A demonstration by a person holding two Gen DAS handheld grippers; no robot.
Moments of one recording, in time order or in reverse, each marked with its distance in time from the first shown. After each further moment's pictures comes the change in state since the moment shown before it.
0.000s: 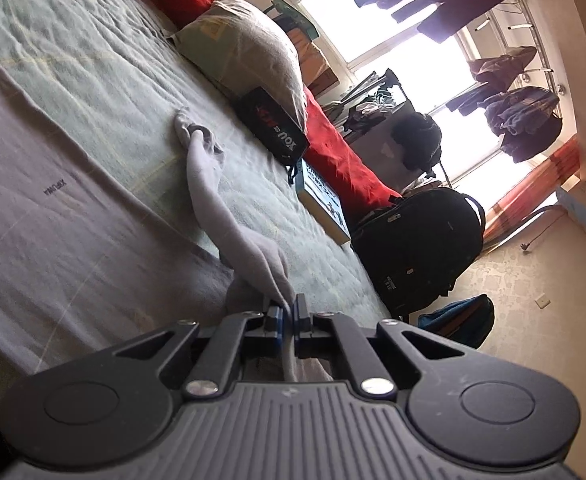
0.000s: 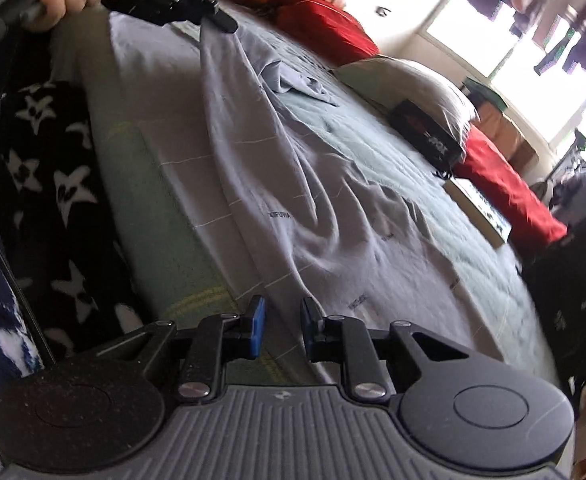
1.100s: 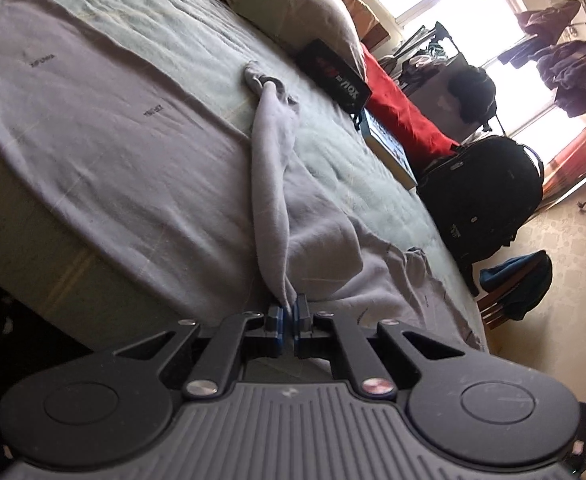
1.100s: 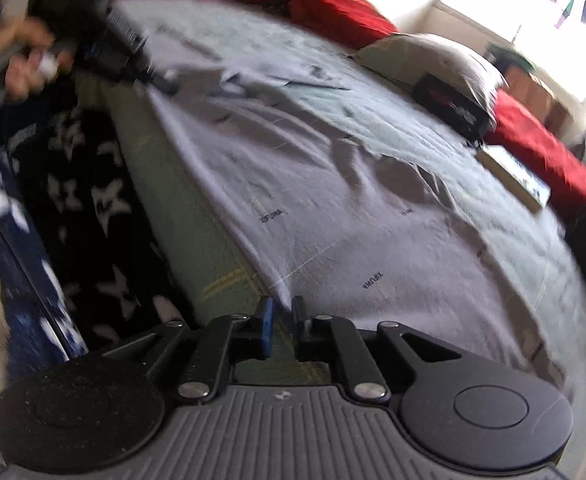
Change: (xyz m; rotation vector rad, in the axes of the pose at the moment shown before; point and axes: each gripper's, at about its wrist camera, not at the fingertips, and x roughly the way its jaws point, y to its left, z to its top) left arm -0.009 0.028 -0.027 0.037 0.147 0.198; right arm -0.016 -0.035 -0.012 0.181 0.007 0.200
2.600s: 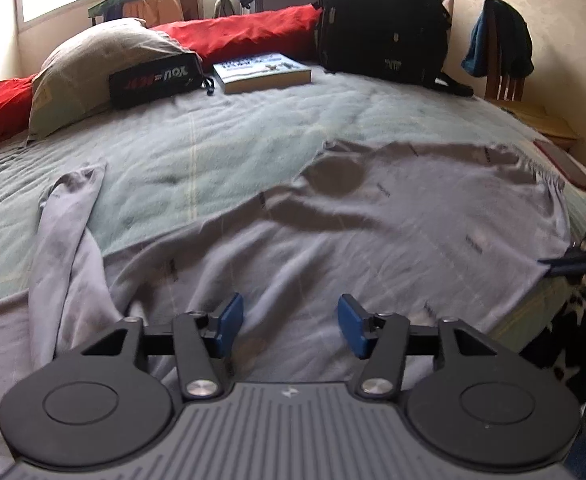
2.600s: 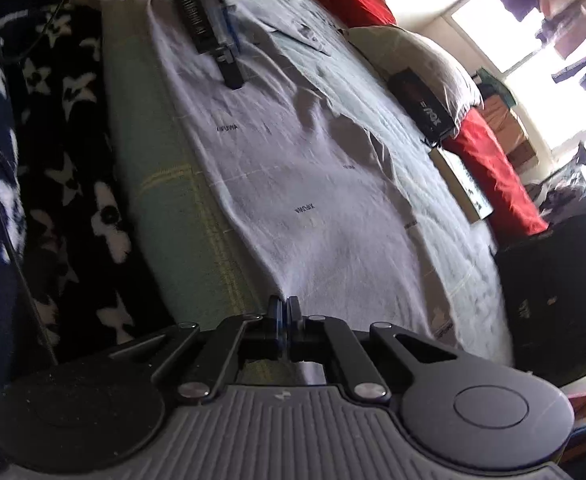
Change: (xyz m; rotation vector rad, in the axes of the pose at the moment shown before) left arm 0.081 -0.151 -0.053 0.883 0.114 0.191; right arm -0.006 0.005 -0.032 -0.285 0.156 -0.232
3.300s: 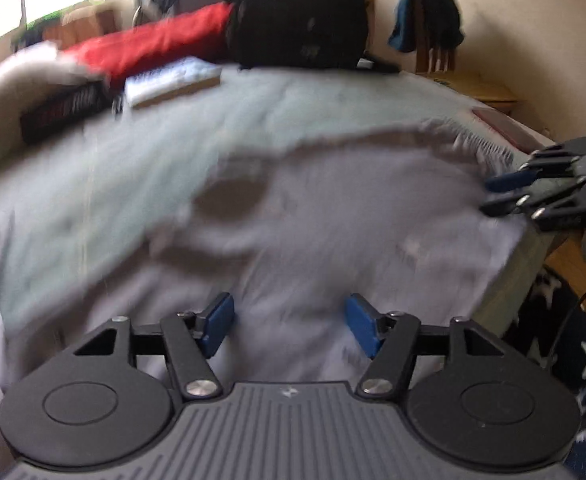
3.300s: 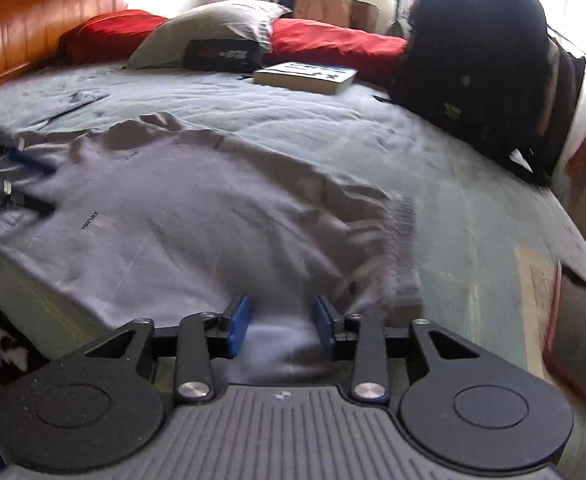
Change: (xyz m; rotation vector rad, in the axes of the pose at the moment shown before) left arm 0.032 -0.037 0.017 0.120 -0.004 -0.184; right arm 0.015 -0.090 -0.084 0.813 -0.037 -0.066
